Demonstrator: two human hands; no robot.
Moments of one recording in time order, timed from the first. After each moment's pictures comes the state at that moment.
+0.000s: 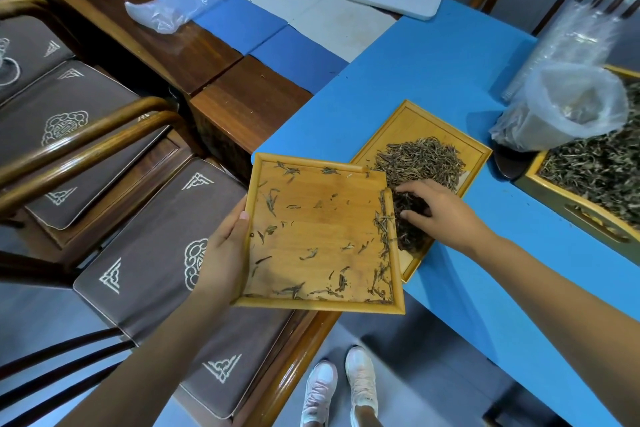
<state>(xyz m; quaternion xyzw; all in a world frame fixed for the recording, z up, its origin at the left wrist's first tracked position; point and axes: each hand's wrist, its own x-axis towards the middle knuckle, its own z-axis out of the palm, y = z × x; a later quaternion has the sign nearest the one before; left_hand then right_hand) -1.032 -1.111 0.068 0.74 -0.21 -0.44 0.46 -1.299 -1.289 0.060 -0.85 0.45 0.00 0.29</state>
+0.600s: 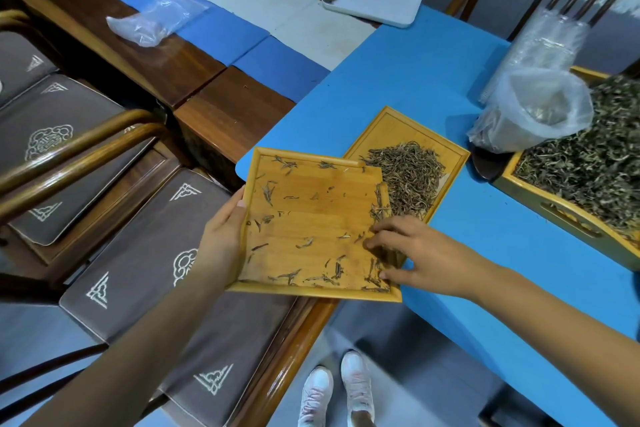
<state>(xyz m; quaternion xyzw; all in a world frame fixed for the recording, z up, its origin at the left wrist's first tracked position) -1.045 -1.144 0.089 0.72 -0.19 -0.45 0.49 -1.312 -1.245 0.088 -0.93 0.27 0.05 0.25</state>
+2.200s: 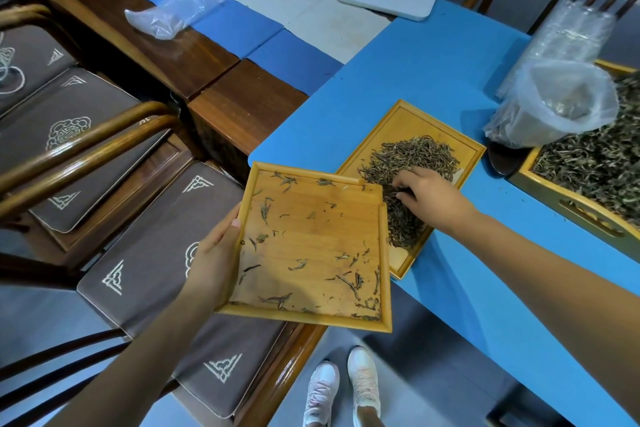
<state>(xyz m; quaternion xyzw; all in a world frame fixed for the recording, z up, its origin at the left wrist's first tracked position) -1.027 -1.100 0.065 0.70 -0.21 -0.49 0.48 -1.286 -1.305 0.060 -0.89 0.42 0.01 0.19</state>
